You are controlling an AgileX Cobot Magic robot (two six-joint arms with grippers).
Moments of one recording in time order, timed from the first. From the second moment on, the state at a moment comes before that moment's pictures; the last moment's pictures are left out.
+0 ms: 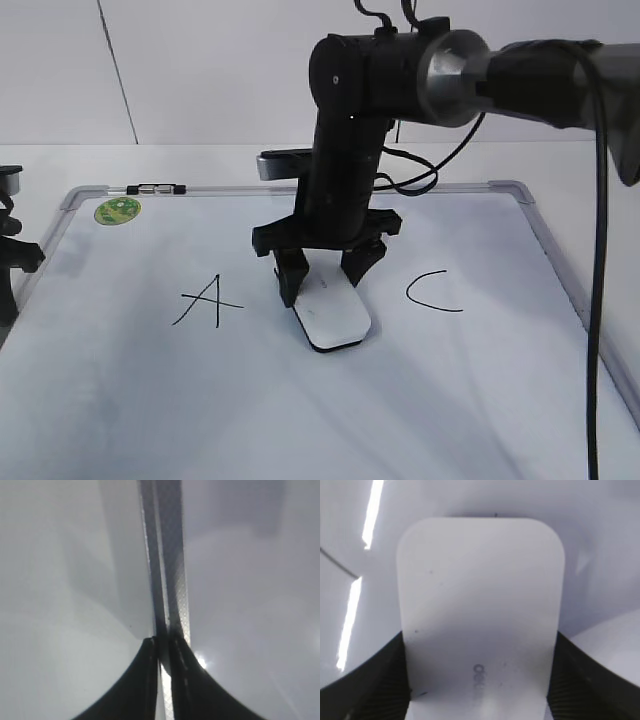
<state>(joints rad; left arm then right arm) 0.00 1.88 -1.14 -0.11 0.90 0.14 0.58 2.30 -1.90 0.17 1.26 0.11</state>
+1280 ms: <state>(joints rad) 0.00 1.88 -1.14 -0.10 0.90 0.14 0.57 2.39 -2.08 -0.02 1.31 0.14</state>
